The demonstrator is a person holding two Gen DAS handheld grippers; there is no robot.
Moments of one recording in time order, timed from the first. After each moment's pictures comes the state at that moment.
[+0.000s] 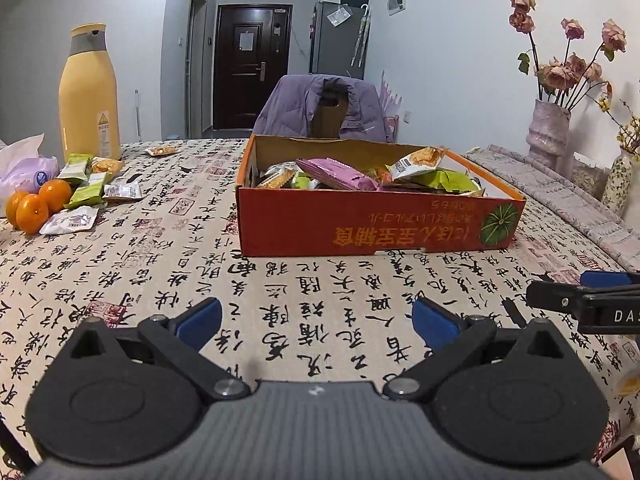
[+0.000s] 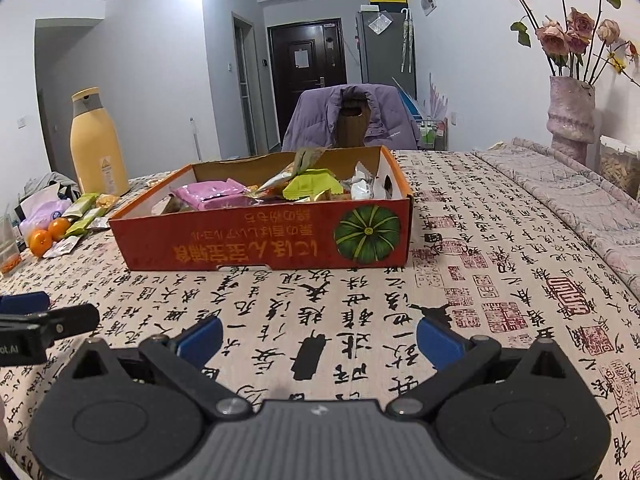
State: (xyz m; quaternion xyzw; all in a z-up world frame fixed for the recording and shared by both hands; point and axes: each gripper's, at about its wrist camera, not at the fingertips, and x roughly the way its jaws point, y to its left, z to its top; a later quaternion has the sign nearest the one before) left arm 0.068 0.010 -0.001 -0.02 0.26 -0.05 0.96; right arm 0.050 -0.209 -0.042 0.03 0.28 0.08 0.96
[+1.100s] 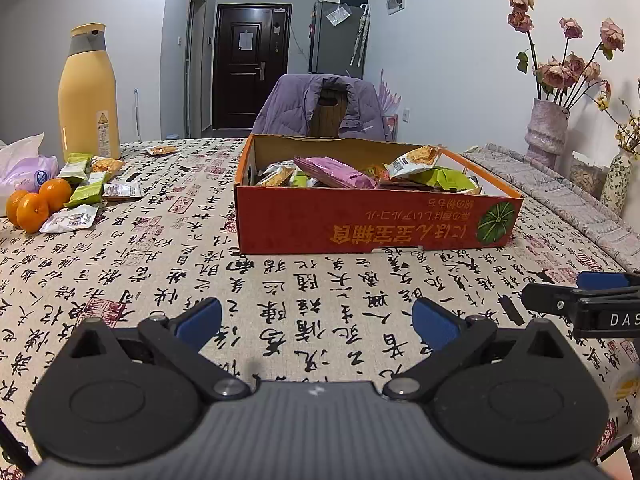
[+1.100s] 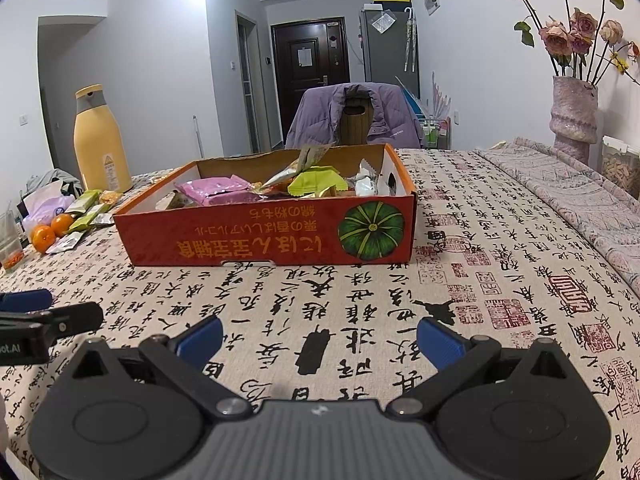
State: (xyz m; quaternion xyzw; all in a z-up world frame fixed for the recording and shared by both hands) left arm 0.066 0.007 -0.001 -0.02 0.26 -0.05 0.96; right arm 0.048 -0.208 -0.043 0.03 0.28 0.08 0.96
